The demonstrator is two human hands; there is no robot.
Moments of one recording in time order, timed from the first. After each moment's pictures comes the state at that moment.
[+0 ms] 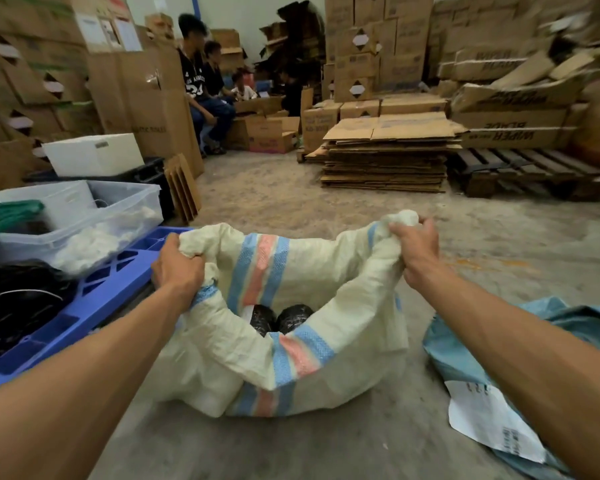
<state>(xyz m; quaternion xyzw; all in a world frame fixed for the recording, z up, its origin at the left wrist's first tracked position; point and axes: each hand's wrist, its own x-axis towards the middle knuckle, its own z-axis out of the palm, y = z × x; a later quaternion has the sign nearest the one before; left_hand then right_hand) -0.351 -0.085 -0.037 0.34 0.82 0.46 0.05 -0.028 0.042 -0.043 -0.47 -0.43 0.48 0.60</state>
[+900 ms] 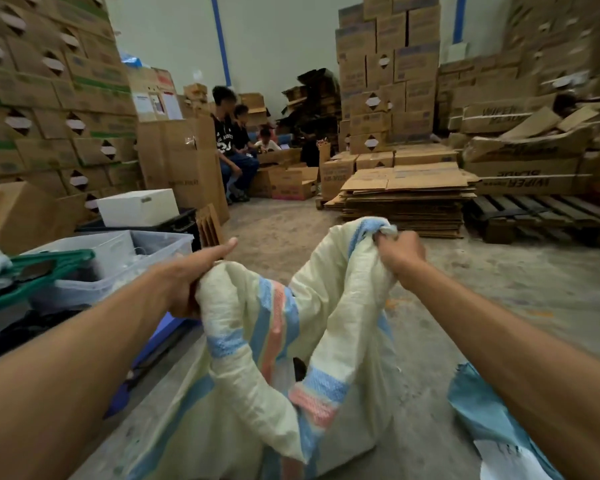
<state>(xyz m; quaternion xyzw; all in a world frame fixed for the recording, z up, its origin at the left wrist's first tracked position) -0.340 -0.129 0.099 0.25 0.75 0.40 0.46 -0.070 0.017 0.062 -0.60 -0.57 0.34 0.45</state>
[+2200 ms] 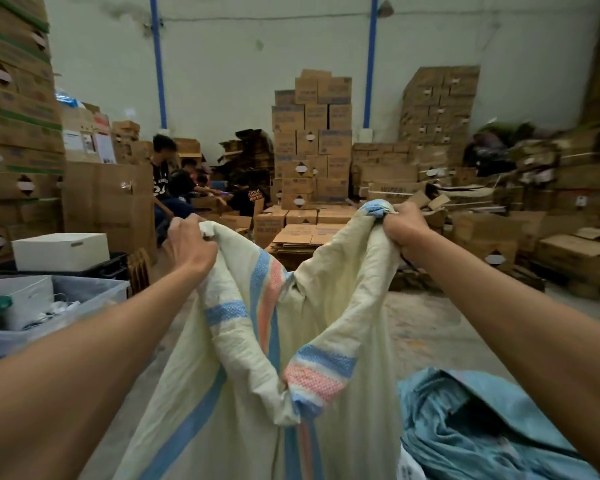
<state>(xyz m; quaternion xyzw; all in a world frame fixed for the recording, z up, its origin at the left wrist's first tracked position) -0.246 -0.197 0.226 0.49 0.71 0.50 -0.11 0.071 -0.126 0.264 -0.57 -0.57 0.24 0.54</state>
